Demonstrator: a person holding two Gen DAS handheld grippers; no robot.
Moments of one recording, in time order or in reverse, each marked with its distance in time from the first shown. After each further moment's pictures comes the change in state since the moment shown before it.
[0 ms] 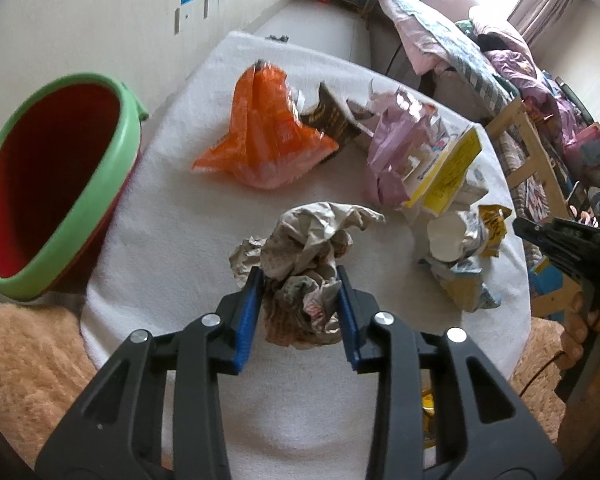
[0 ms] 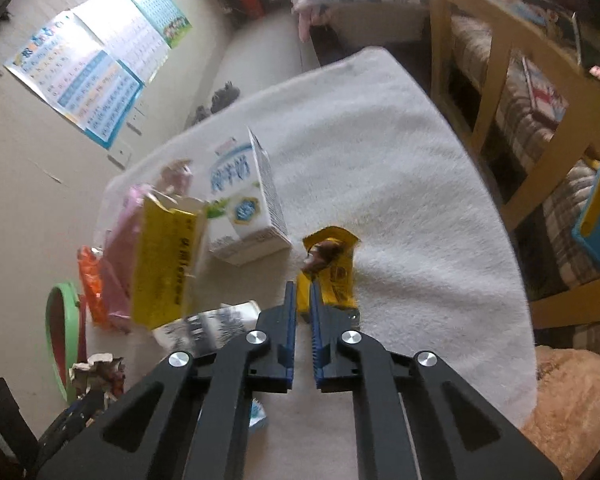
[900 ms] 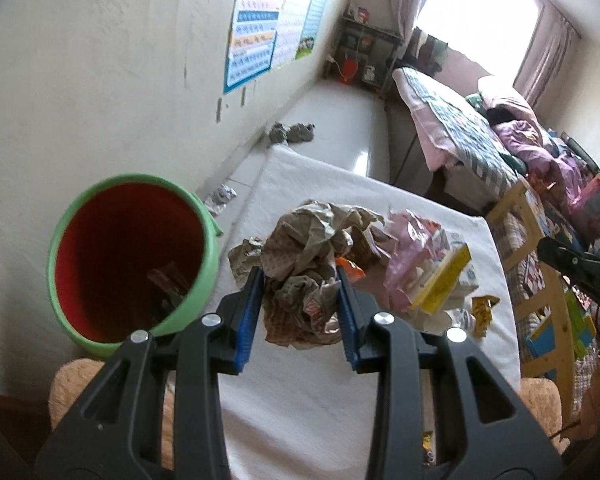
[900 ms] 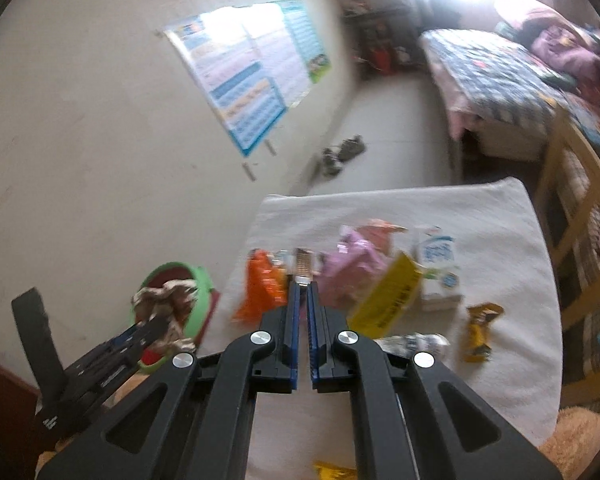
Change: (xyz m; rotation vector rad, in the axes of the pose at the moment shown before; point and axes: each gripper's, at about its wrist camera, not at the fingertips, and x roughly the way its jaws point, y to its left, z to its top) left arm -0.091 0.027 0.035 -0.053 -0.295 0.078; right arm -0.097 0.155 -0.022 -0.369 -0.162 0.275
